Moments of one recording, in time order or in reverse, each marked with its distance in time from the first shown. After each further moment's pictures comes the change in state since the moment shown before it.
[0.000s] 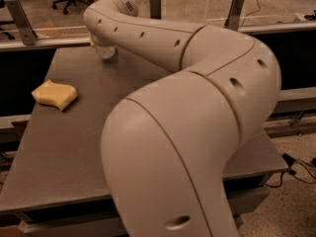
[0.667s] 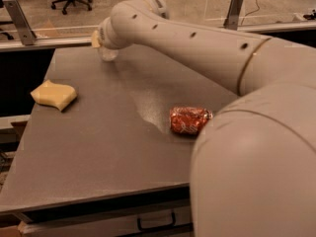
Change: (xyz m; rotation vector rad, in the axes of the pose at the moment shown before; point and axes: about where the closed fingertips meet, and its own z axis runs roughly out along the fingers) arm 0.016 0.011 -0.063 -0.238 -0.062 -0.002
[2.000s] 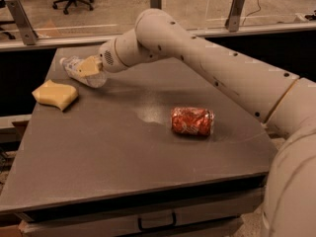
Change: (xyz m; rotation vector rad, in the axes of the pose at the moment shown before) arm 0.074 0.075 -0.052 -0.452 0.095 -0.187
